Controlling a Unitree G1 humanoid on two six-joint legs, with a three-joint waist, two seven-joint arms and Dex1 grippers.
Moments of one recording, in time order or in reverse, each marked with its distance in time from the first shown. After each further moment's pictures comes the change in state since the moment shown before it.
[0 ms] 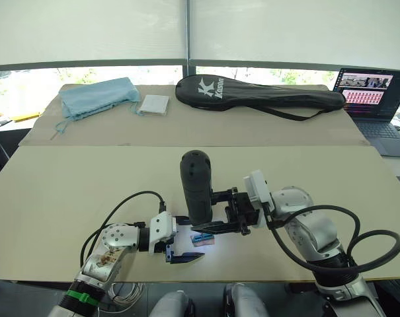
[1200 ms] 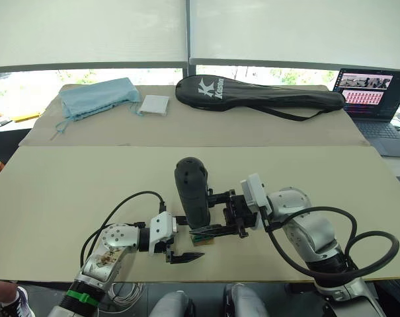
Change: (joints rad) left arm 0.002 0.000 -0.001 -0.001 0.002 0.000 0.001; right arm 0.000 -0.001 0.027 0.004 -0.027 -0.034 -0.001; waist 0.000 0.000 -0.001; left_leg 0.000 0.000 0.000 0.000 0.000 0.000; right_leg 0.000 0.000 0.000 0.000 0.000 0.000
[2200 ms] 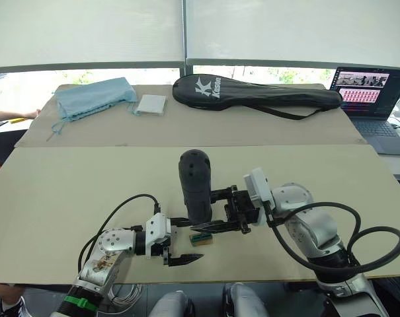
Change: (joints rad) left arm 0.047 -0.007 0.046 0.009 -0.093 -0.039 -0.034; right arm -0.042 -0.017 -0.027 0.002 0.051 0.023 0.003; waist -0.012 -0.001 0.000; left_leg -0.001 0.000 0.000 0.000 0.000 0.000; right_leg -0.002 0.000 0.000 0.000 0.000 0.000
